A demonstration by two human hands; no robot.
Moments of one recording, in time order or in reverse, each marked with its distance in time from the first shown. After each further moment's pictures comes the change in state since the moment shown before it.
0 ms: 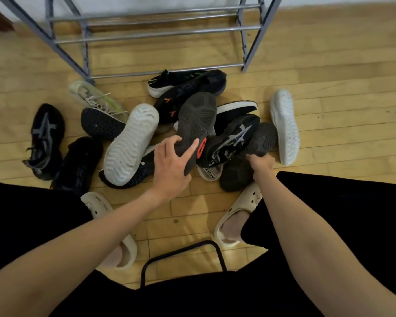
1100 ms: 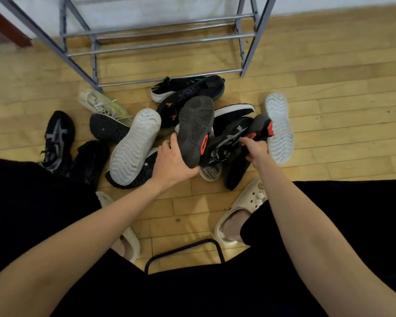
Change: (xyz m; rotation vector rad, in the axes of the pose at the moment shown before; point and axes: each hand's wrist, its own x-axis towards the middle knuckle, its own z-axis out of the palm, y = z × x) left_hand 0.018 0.009 -0.018 -0.283 -0.203 -0.322; right_hand -0.014 -0.043 -0.007 0.188 -0.274 -0.069
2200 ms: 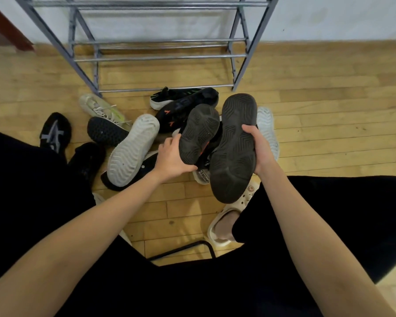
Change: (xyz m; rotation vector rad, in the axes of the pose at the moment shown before) left_hand 0.011 -0.005 -0.008 -0.132 -0.059 0.061; right_hand -0.115 -0.042 -0.021 0.439 -0.333 -0.074
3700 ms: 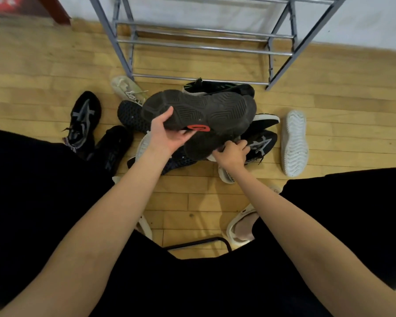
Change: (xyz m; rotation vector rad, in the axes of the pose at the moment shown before) left_hand 0.002 -0.036 -0.086 -2.092 0.043 -0.499; right_hand 0.036 0.109 0.100 -1.529 0.216 -0.227
